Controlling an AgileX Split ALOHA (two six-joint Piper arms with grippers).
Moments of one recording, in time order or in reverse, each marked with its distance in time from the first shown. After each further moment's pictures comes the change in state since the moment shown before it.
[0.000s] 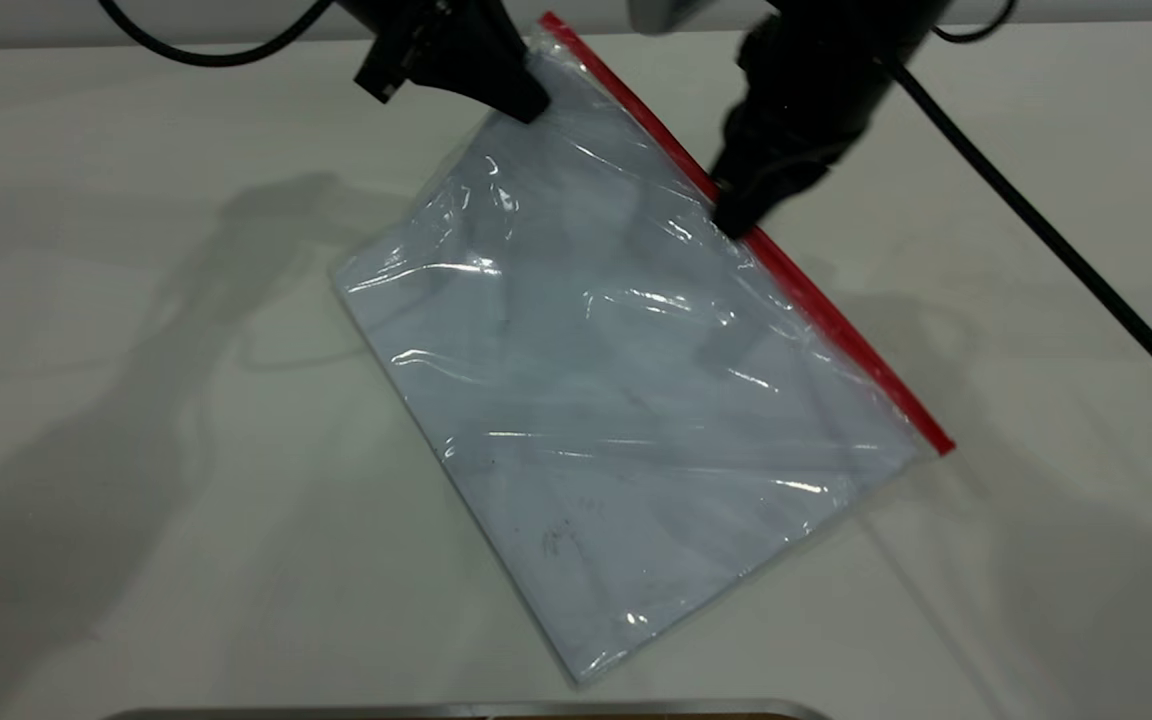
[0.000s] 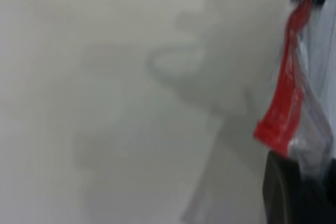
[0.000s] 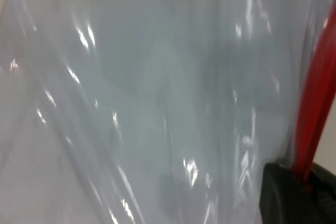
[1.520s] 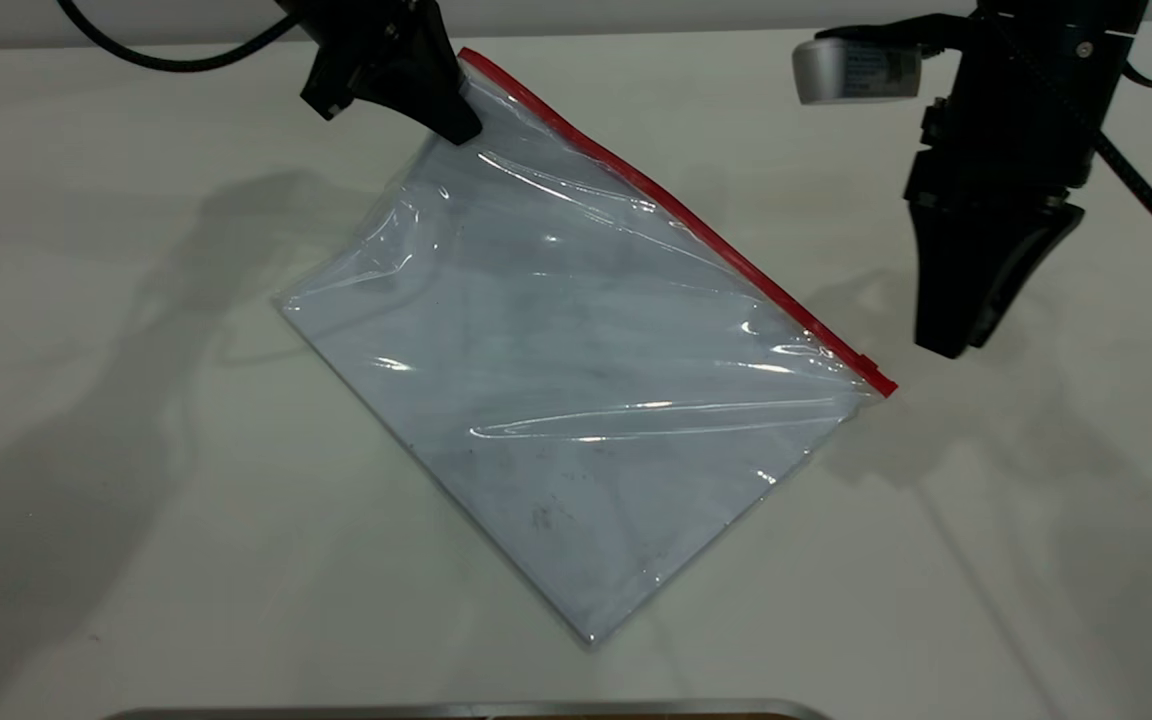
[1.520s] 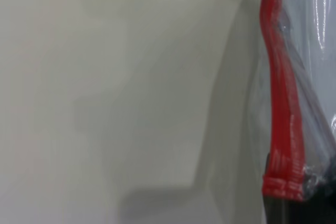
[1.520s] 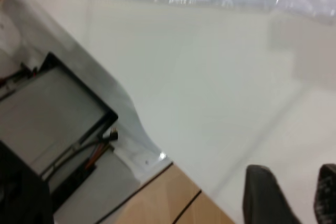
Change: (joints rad) left arm 0.018 -0.002 -0.004 0.162 -0.045 -0.058; right arm -0.127 0.001 0.000 -0.143 0.540 0.230
